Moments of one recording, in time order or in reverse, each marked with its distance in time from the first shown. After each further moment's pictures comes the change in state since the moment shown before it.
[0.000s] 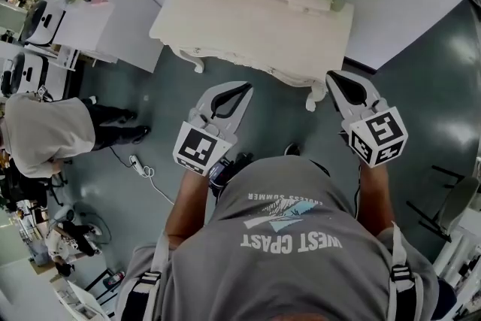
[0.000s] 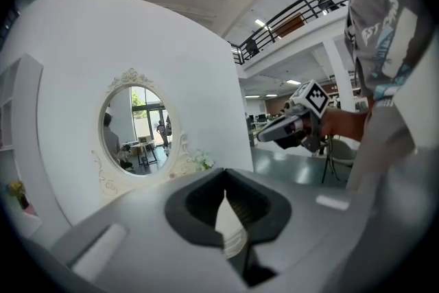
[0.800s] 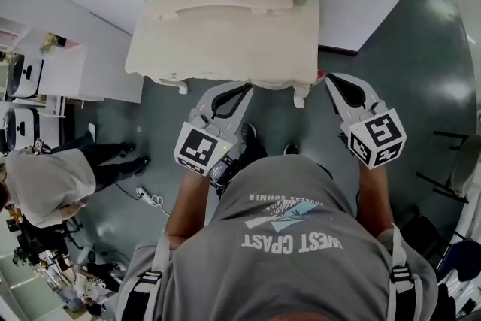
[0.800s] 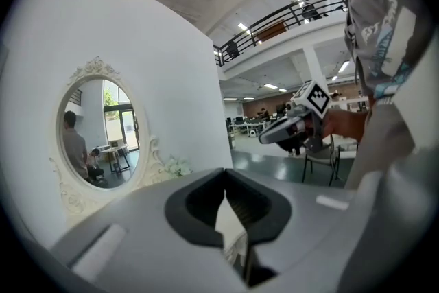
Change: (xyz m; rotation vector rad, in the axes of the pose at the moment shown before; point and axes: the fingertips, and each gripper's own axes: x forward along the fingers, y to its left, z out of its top) left arm 0.070 -0.026 0.019 0.066 -0.034 -0.207; right arm -0.049 -0.049 -0.025 0.097 0.015 -0.197
